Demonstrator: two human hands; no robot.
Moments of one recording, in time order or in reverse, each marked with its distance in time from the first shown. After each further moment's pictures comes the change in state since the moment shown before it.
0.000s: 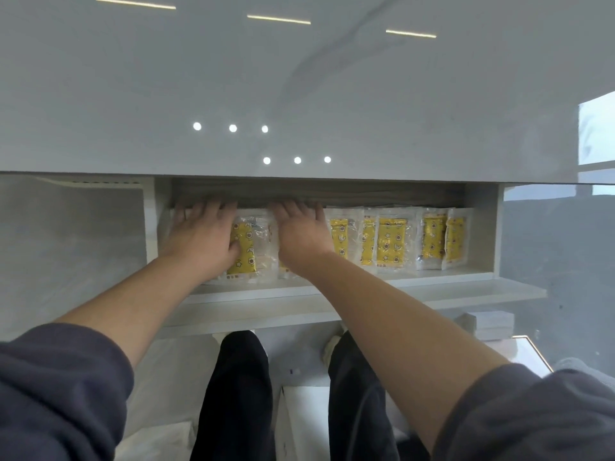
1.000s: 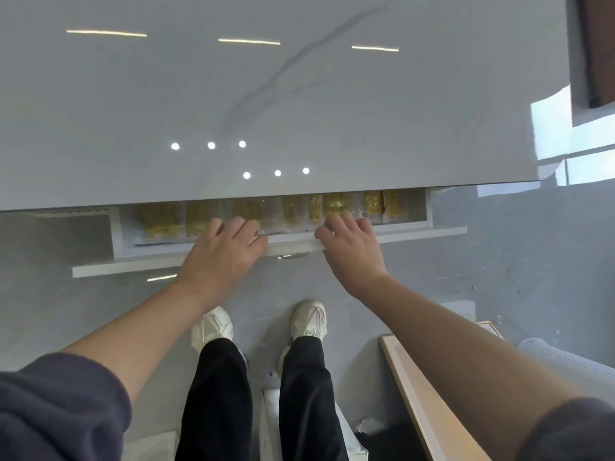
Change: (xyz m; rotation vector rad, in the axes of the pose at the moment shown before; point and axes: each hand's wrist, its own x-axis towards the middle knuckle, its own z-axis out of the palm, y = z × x) left_hand -0.042 0.084 -0.050 0.254 0.496 0.515; right_hand -0.106 0.116 -0.048 -0.310 0.328 -0.017
